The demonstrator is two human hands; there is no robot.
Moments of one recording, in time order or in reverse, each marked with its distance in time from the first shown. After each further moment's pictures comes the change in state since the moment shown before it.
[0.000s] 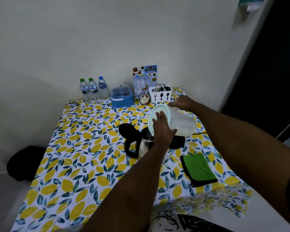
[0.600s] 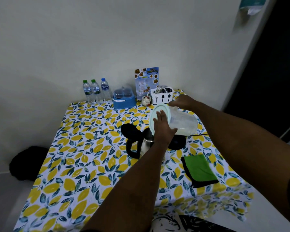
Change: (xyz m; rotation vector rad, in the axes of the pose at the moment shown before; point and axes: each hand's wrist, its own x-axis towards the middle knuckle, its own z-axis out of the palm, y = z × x) left_hand 0.000 0.001 -0.009 -0.030 0.009 -0.006; right_hand -0.002 -0.012 -0.002 -0.039 0.003 0.026
